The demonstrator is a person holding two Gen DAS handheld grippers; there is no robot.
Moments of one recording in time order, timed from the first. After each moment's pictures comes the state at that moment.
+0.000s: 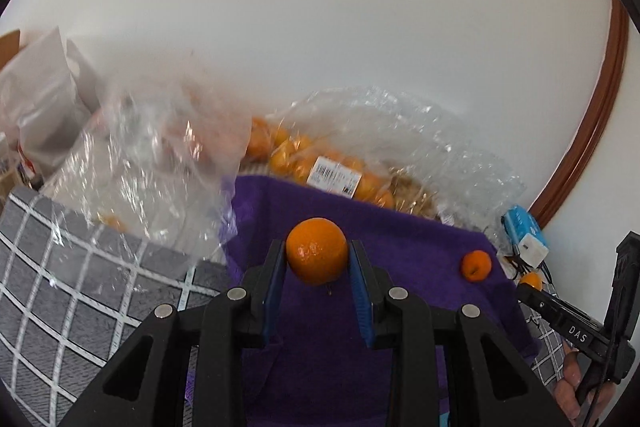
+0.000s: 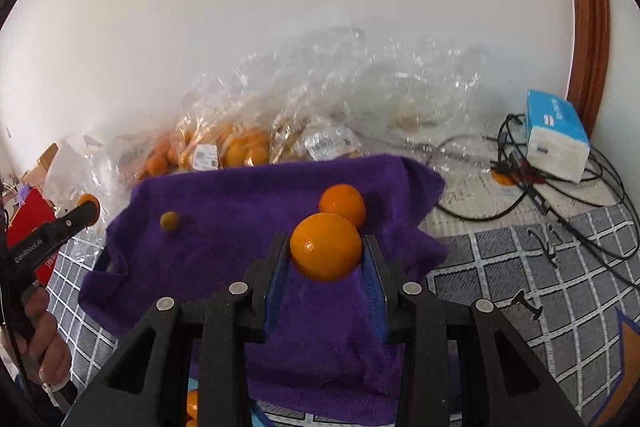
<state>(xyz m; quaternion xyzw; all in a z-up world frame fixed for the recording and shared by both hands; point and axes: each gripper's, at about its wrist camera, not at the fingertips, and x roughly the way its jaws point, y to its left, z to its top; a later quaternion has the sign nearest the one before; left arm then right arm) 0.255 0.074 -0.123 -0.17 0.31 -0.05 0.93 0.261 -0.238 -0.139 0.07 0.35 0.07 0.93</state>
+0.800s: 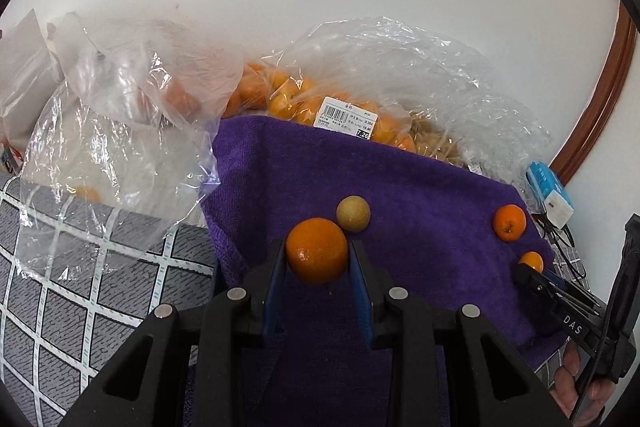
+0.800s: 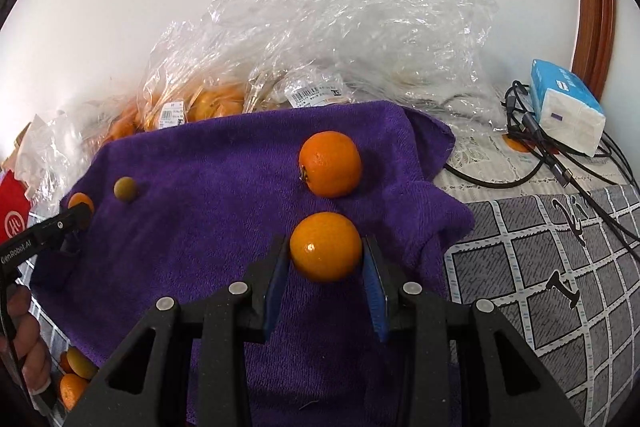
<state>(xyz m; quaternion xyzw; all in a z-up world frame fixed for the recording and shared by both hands) 0.278 0.058 -0.153 -0.12 0.37 -0.05 0.92 0.279 -0.227 -0.187 0.04 0.38 0.04 0.92</state>
